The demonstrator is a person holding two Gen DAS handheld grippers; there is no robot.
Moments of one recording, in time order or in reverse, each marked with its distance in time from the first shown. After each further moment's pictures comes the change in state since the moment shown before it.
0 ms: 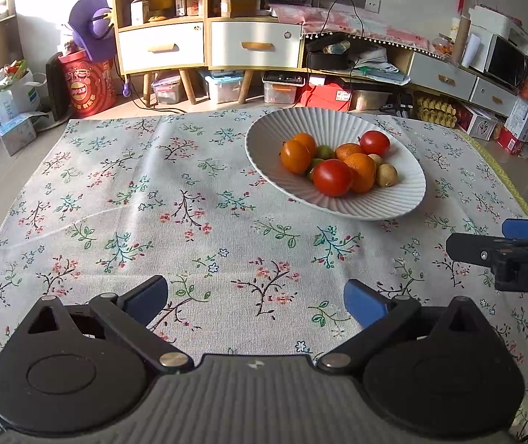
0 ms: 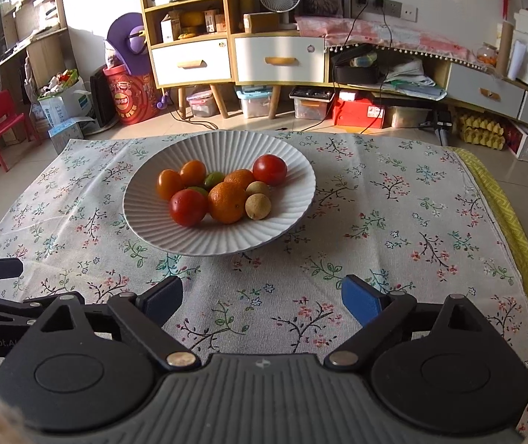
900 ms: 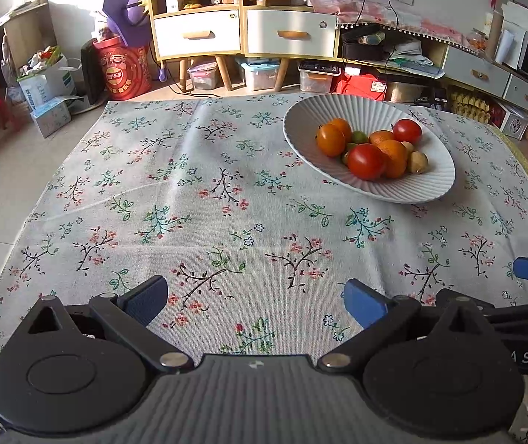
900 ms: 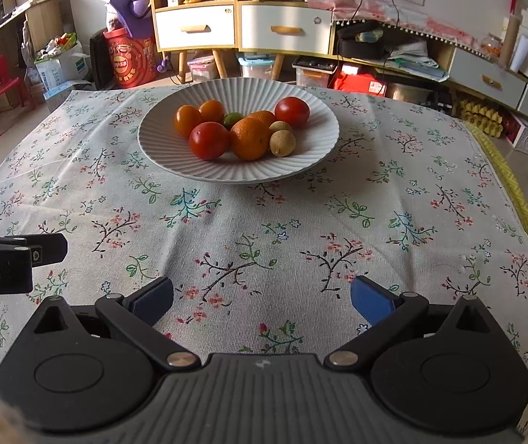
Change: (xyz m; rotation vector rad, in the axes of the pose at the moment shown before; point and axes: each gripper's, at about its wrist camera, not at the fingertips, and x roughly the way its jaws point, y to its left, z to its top) left arm -0.013 0.001 -0.009 -0.035 0.040 0.108; right arm 0.003 0.033 -0.031 -0.070 0.077 -0.053
